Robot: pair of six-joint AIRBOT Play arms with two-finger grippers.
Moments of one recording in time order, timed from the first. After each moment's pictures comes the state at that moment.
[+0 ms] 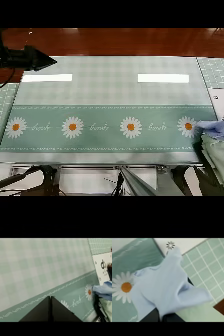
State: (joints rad) left arm 0.22 -1.31 1.36 0.56 -1.34 -1.12; right arm -0.63 -0.70 1.27 -1.74 1.66 1.56
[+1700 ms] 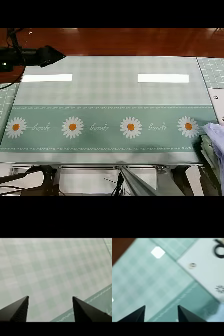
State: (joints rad) left arm 0.14 -1.39 1.37 0.60 -1.11 -0.95; right arm -0.98 -0.78 1.28 -1.02 1.37 1.47
